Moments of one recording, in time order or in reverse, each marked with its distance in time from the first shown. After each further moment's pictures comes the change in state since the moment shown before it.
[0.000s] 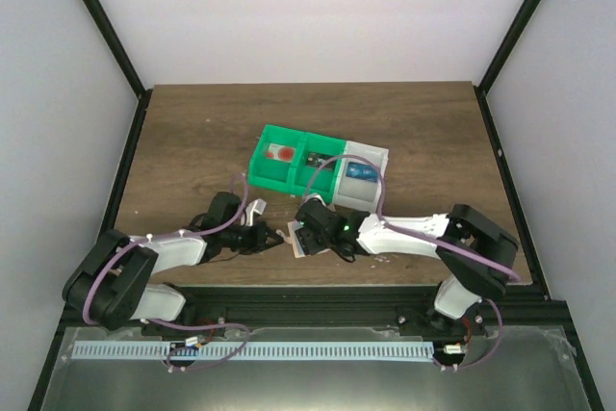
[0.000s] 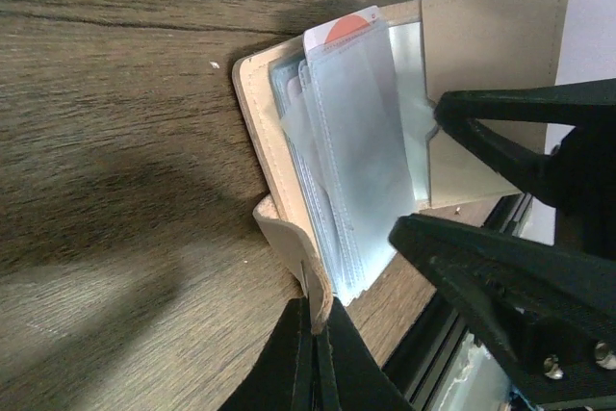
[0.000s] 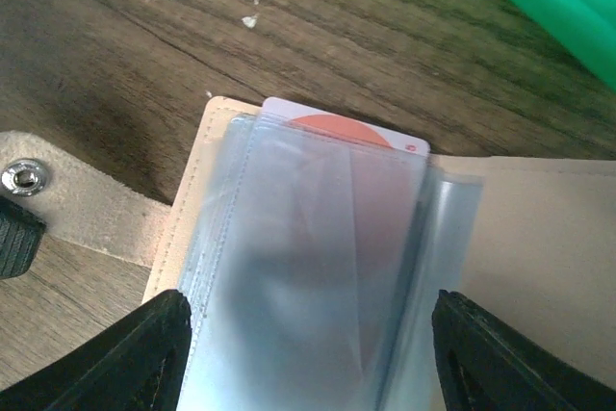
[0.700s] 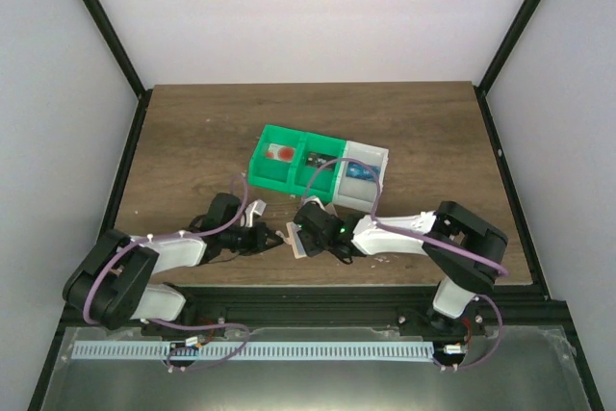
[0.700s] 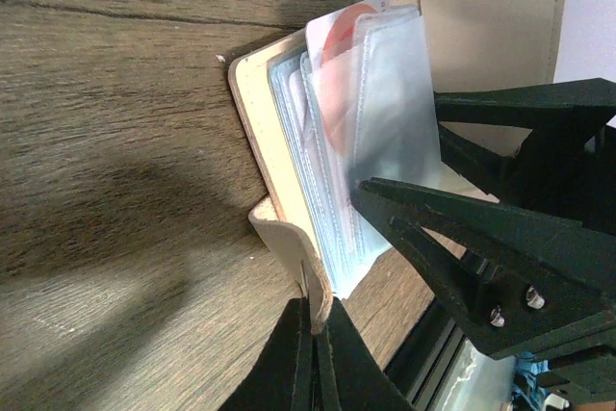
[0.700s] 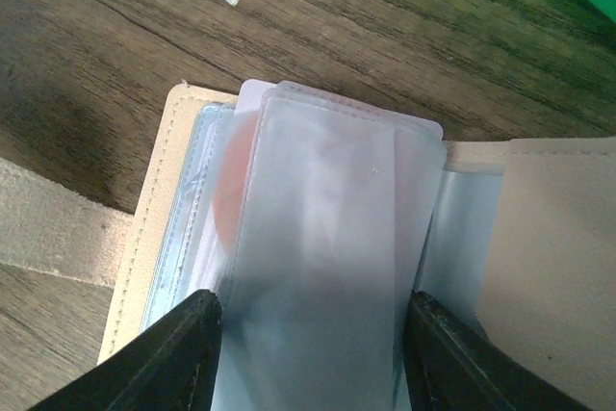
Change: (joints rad) left arm 0.000 0.003 -0.013 0.020 0.000 0.000; right arm 0.000 0.070 -0.018 0.074 -0.001 0.001
